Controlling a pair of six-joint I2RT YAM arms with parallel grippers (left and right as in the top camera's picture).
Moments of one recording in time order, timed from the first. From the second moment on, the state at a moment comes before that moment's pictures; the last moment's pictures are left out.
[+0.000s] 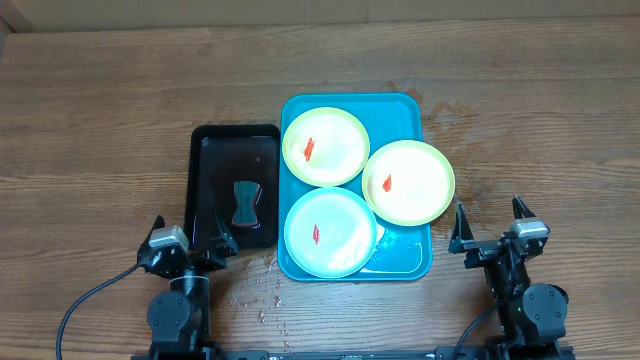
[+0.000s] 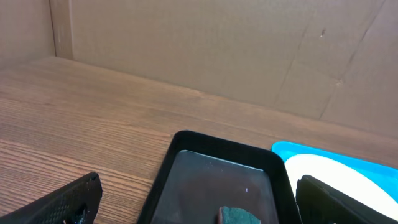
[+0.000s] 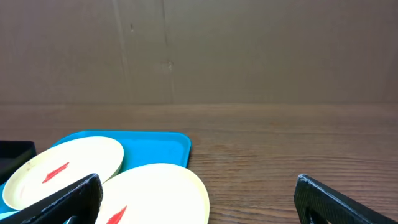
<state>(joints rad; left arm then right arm) -0.03 0.01 0.01 -0.06 -0.16 -0.22 0.12 0.01 0.02 -0.03 0.01 0.06</state>
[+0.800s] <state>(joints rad) -0.03 0.01 0.01 -0.06 -0.15 -0.22 0.12 0.01 0.02 -0.02 0.01 0.06</state>
